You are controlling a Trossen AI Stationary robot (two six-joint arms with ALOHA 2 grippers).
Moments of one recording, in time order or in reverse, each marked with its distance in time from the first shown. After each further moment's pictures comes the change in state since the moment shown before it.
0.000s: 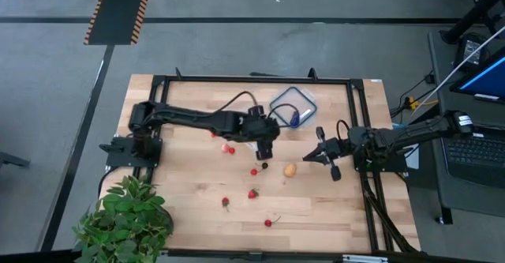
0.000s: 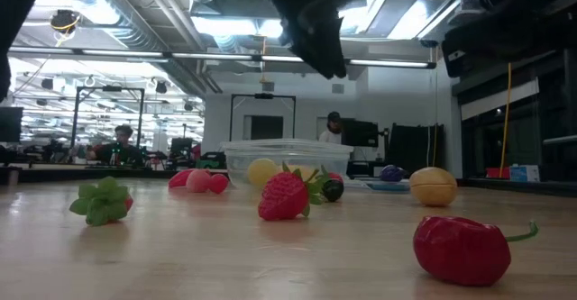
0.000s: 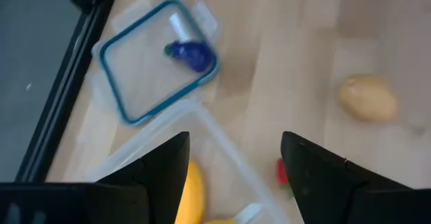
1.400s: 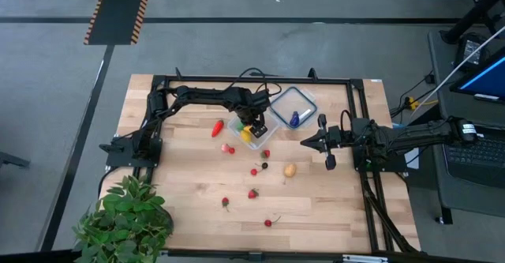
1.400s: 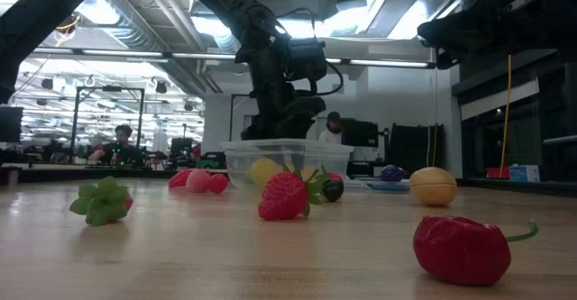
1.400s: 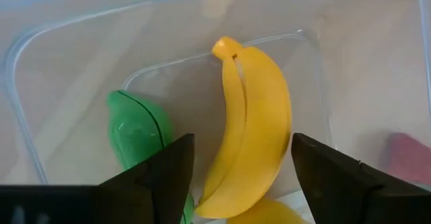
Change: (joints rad) left arm 0.355 0.189 -0.096 -0.075 0.464 -0.287; right arm -0.164 0.000 0.002 0.124 0.000 -0.031
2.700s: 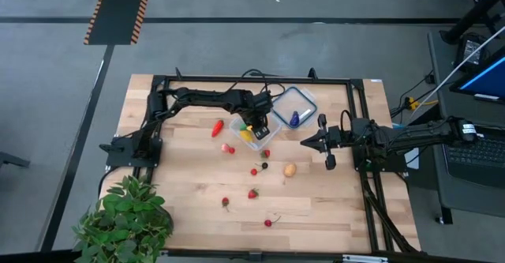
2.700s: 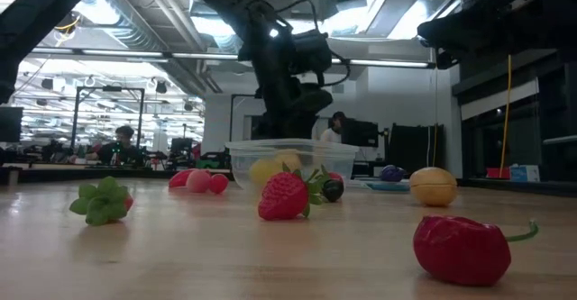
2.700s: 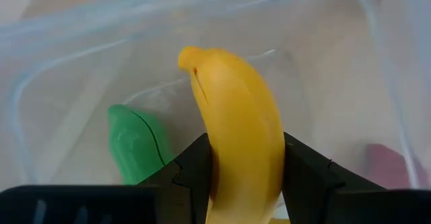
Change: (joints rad) left arm -0.025 -0.004 0.000 0.075 -0.021 0.048; right arm 0.000 0.000 0.000 0.002 0.000 -0.001
